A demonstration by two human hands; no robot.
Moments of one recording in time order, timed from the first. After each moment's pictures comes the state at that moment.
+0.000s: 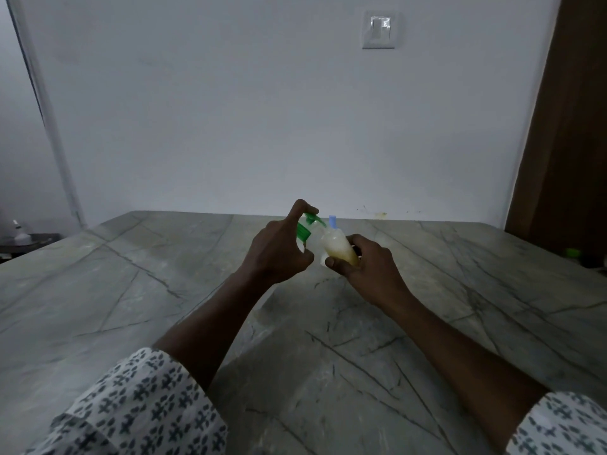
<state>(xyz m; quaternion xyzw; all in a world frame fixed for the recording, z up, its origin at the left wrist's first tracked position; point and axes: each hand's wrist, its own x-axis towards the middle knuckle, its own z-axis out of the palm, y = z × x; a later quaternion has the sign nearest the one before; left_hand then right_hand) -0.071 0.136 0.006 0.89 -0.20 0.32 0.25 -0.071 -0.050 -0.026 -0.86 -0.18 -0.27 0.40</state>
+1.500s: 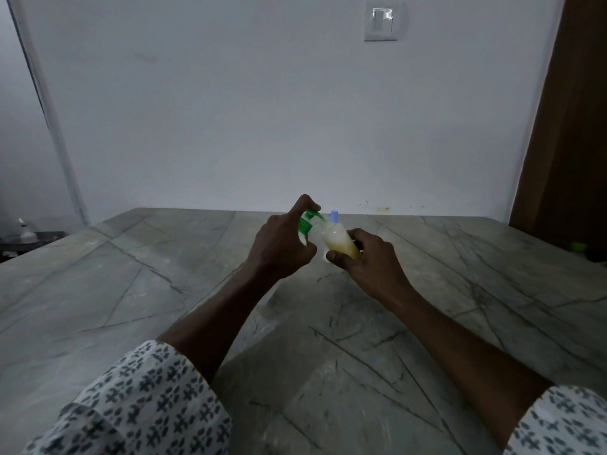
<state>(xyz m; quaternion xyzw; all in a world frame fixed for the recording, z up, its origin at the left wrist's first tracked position) -0.072 0.131 0.005 0.88 -0.20 0.35 0.25 -0.071 -0.048 -0.025 -0.85 -0.18 -0.28 0.40</state>
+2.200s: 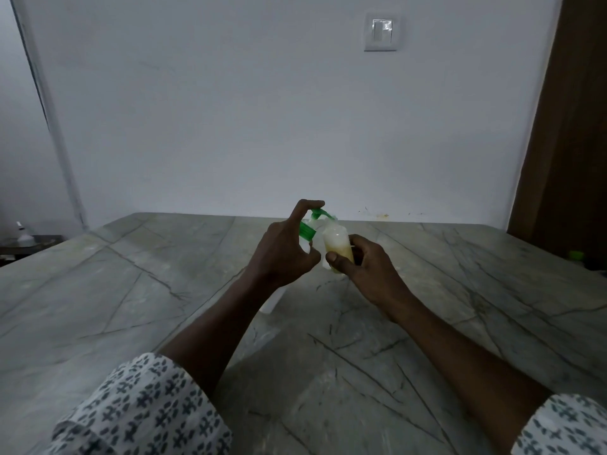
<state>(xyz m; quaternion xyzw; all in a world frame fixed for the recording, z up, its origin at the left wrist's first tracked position) -0.074 0.130 0.004 0.85 -0.24 0.34 0.31 -0.075 -0.046 -0.024 -0.81 -0.20 -0.20 0.52</state>
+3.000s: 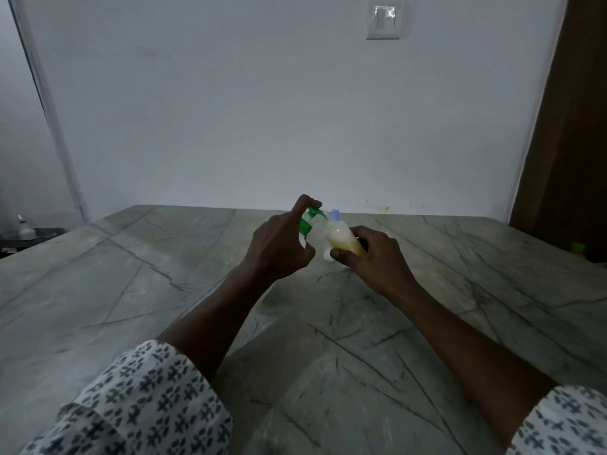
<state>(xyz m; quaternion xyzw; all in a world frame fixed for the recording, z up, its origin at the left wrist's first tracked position) -0.068 0.138 0.001 0.89 -0.20 0.35 0.20 -0.068 -0.055 -0.022 -0.85 -0.19 -0.27 0.40</state>
